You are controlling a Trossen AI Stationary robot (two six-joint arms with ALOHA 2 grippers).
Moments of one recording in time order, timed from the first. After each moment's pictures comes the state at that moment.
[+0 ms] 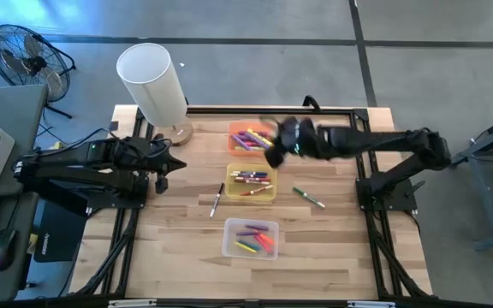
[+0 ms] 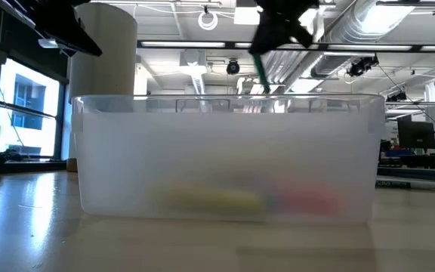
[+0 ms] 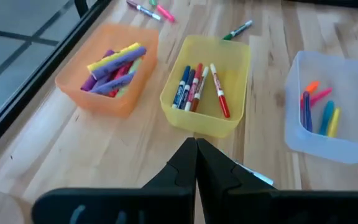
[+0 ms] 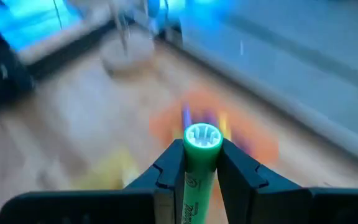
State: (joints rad) left arm 0.05 0.58 0.70 -0.68 -0.14 -0.10; right arm -0.10 1.46 1.31 -0.58 0.48 0.54
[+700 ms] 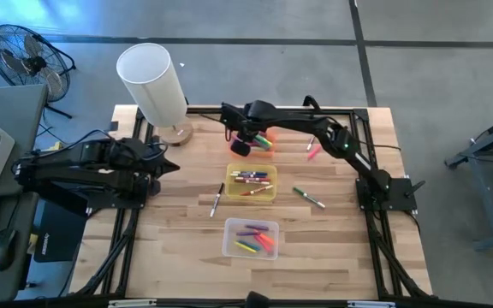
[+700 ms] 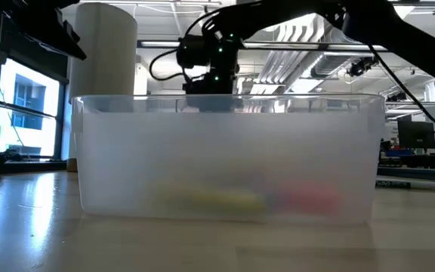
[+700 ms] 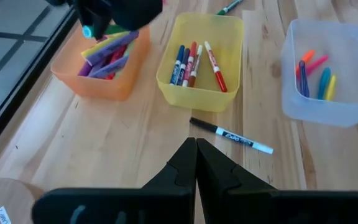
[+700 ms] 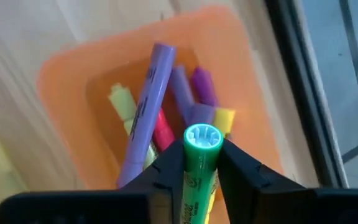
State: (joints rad) left arm 0.05 0.50 0.70 -0.80 -0.11 -0.03; right arm -0.34 2.38 2.27 -1.18 0.27 0.04
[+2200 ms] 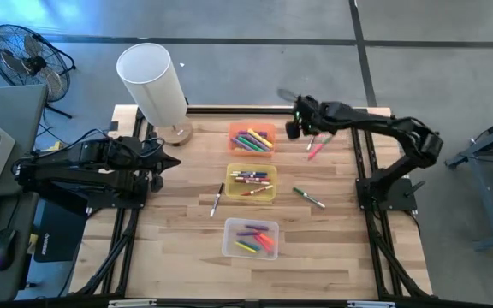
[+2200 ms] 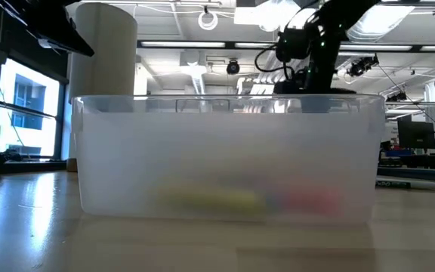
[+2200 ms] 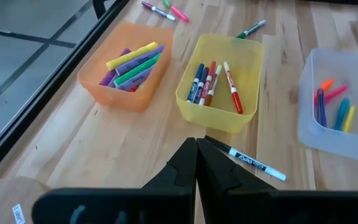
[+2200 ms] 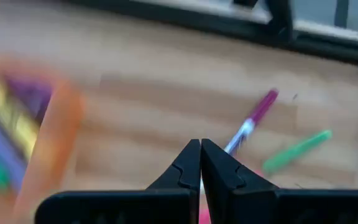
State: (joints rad) left arm 0.05 0.50 0.70 -0.75 -0.19 -0.09; right arm -0.58 1.53 1.12 -0.80 0.32 0.76
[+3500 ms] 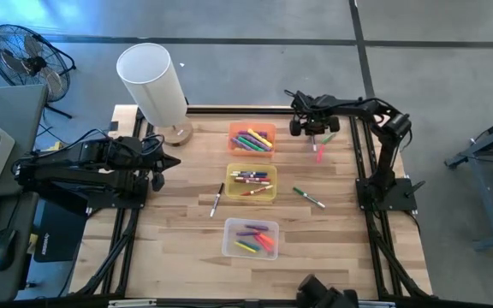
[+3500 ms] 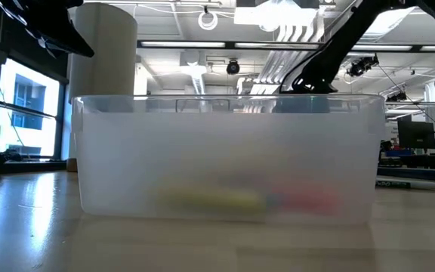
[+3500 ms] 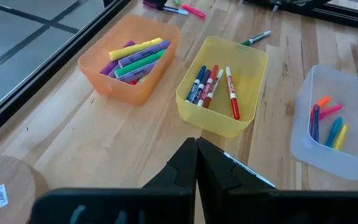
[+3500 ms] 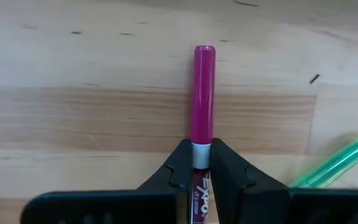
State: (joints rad) left arm 0.05 0.50 0.70 -0.75 -0.20 -0.22; right arm -0.81 1.94 1.13 -0.71 0.16 0.70
